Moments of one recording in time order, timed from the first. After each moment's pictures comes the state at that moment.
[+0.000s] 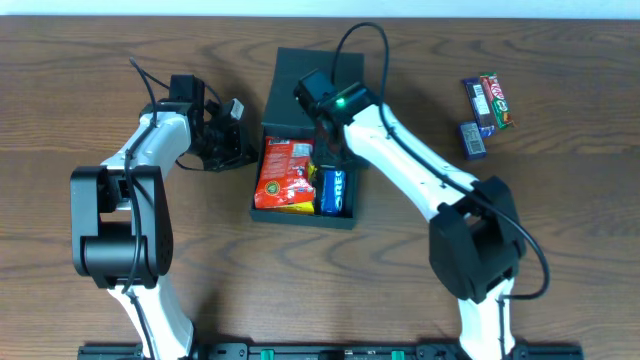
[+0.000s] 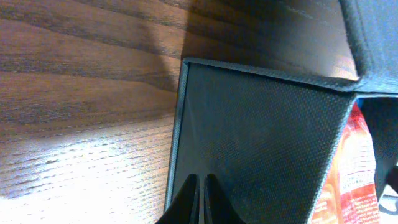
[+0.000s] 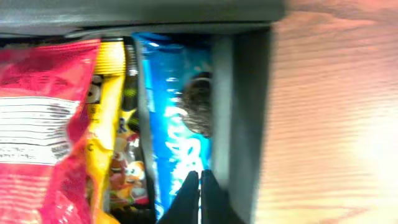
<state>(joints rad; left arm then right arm) -0.01 2.01 1.30 -0.71 0.65 -0.15 0.61 2.10 1.78 -1.16 0.10 0.74</state>
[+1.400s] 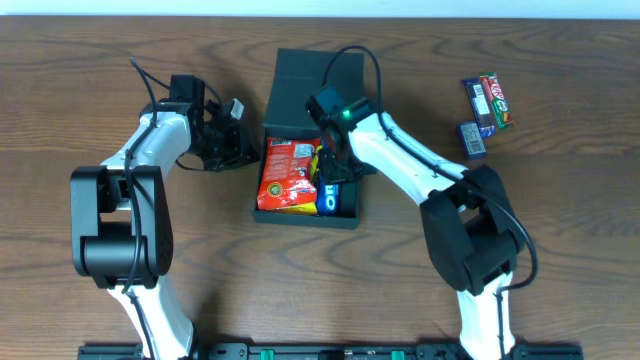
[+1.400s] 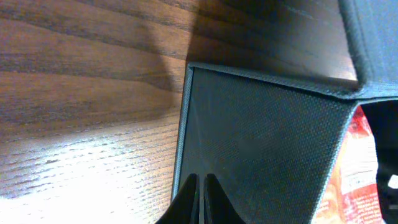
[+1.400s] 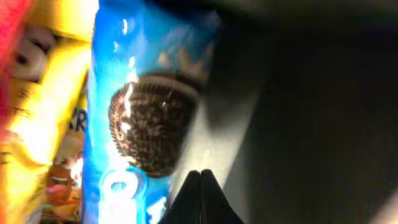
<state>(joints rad) -0.01 2.01 1.30 -0.71 0.65 -0.15 0.58 2.14 1.66 -1.05 0.05 0.43</state>
